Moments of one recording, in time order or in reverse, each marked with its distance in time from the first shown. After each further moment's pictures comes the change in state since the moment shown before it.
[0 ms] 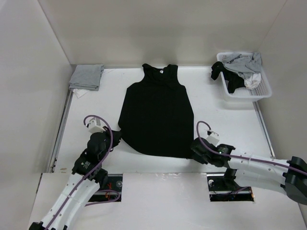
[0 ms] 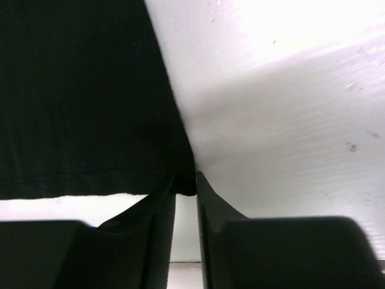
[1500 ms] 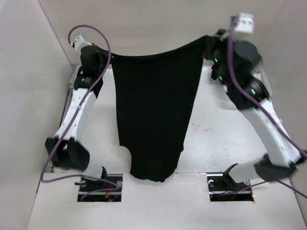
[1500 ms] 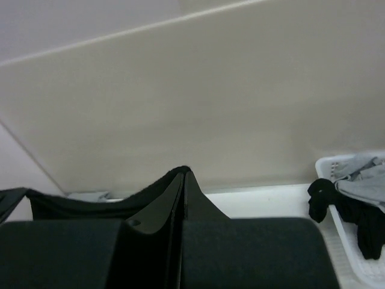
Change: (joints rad) left arm 0.256 1.084 1.199 0.266 -0.011 0.087; right arm -0.263 0.339 1.448 0.283 0.272 -1.280
